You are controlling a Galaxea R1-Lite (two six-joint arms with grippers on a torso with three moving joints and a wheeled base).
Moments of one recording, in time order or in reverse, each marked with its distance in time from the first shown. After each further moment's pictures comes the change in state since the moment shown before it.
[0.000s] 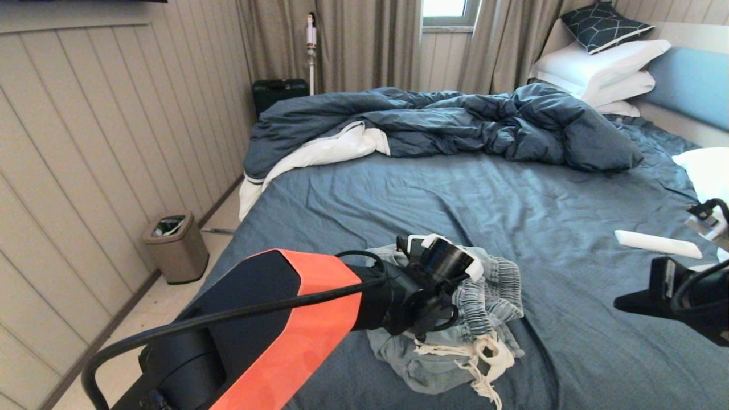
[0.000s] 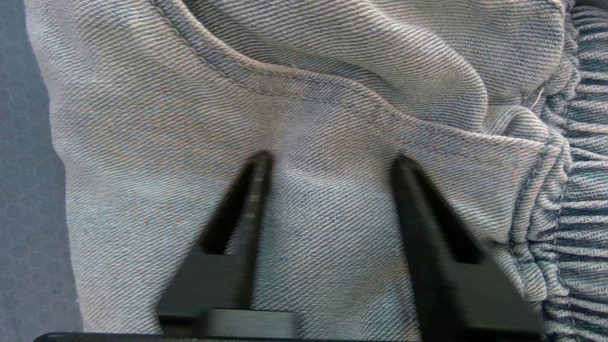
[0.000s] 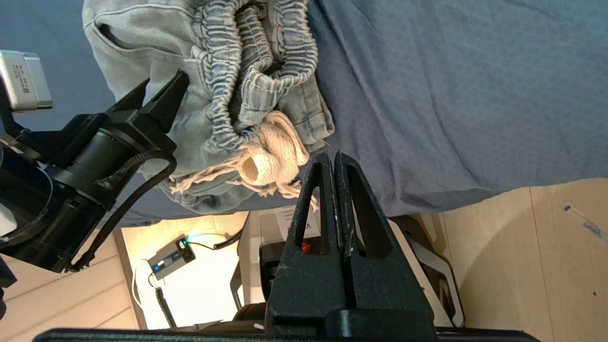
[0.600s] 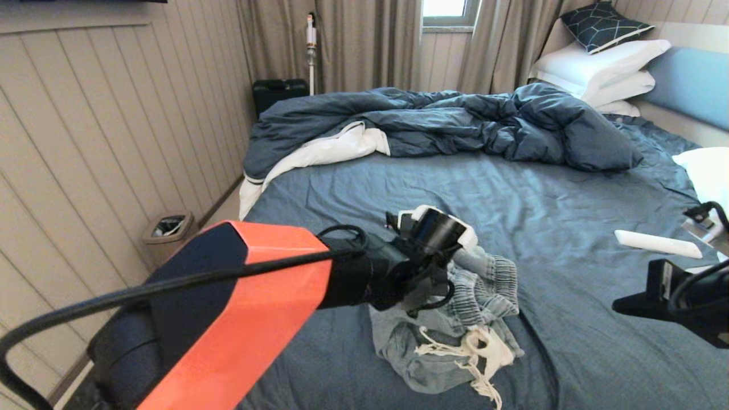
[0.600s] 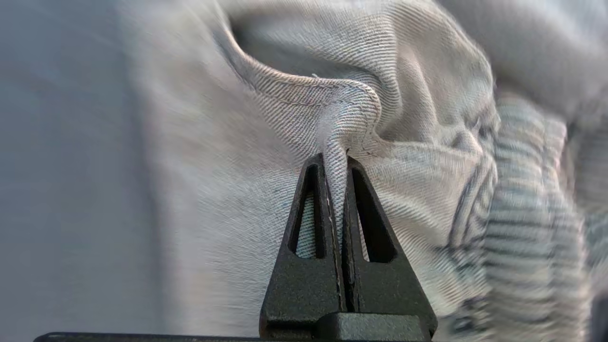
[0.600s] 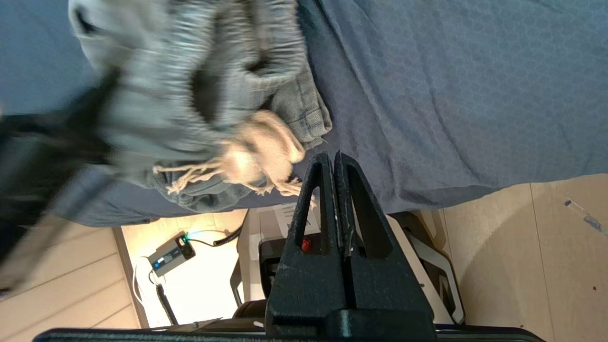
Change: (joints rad) left arm 0.045 -0.116 0.014 0.048 0.004 -0.011; right arm 0.000 0.009 0.005 0.000 0.000 0.002
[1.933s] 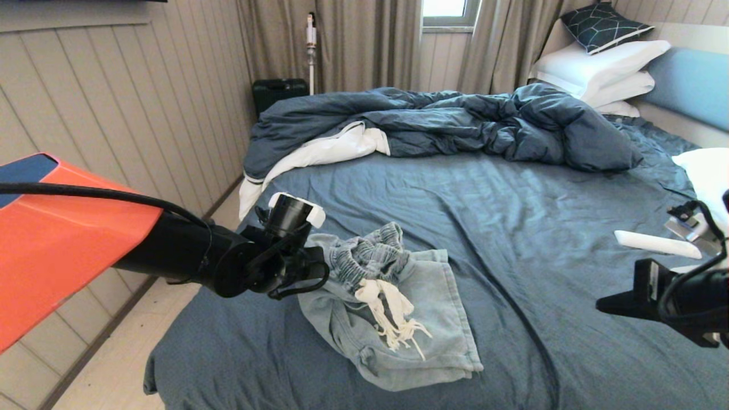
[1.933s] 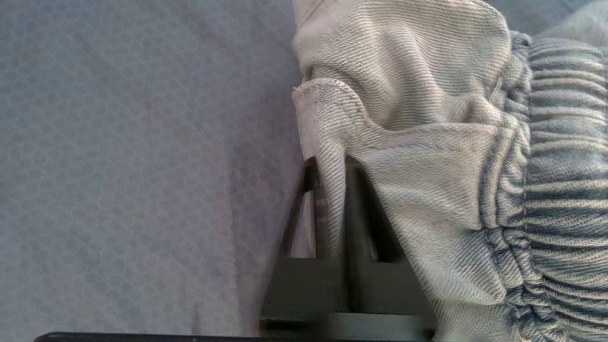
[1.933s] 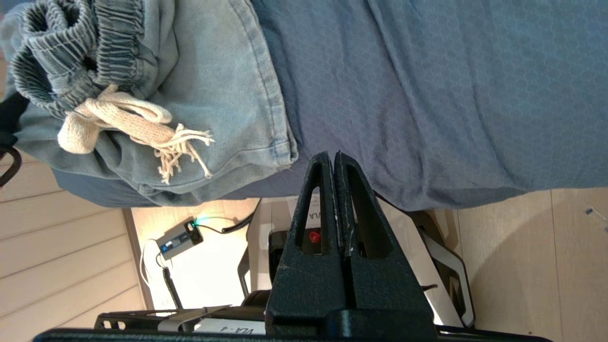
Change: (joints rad) left arm 0.323 -0.350 0.710 -0.333 -0.070 0.016; right arm 0.073 -0.001 0.007 -0.023 0.017 0.029
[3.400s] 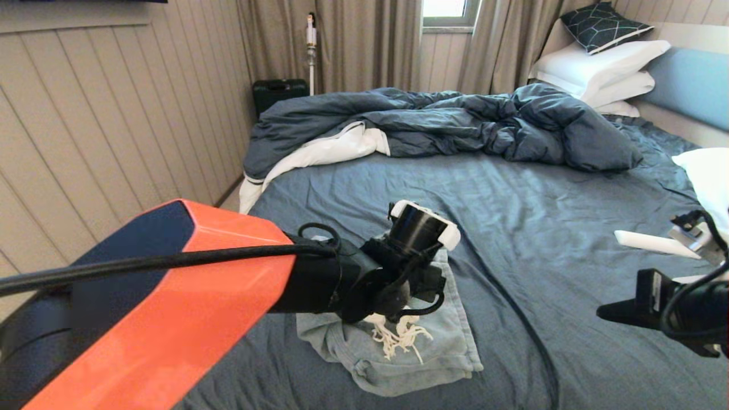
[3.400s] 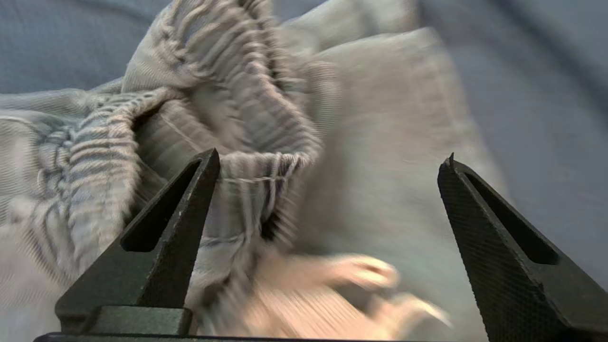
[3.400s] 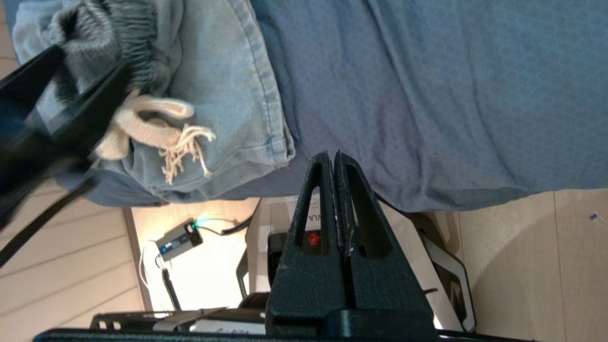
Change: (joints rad) left arm -0.324 0.230 -0.441 0.095 0.027 0.282; right arm -0.009 -0.026 0.069 -0.057 0.012 -0.007
